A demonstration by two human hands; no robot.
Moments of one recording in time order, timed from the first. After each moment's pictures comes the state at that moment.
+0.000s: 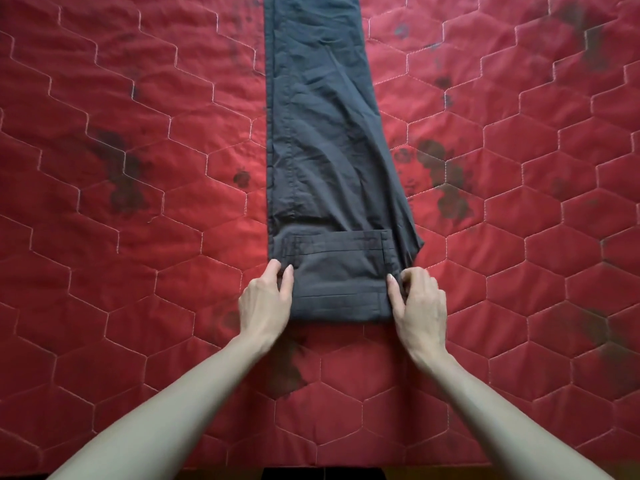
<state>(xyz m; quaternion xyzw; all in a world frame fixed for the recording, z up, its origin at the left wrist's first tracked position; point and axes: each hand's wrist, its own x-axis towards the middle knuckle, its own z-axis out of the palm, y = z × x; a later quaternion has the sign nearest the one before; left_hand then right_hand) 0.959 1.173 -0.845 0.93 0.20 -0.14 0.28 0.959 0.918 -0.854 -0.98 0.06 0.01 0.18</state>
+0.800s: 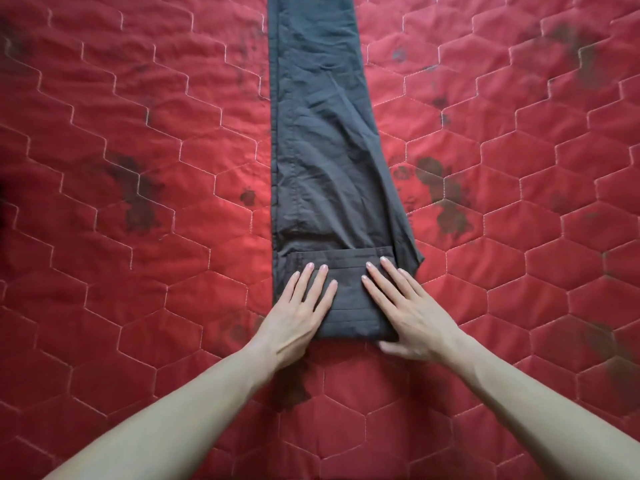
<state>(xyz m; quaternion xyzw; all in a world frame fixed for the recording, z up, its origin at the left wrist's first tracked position) 0.963 1.170 -0.850 0.93 -0.30 -0.20 -0.01 0.993 0.890 -0.839 -0.91 -0.37 0.20 0.00</state>
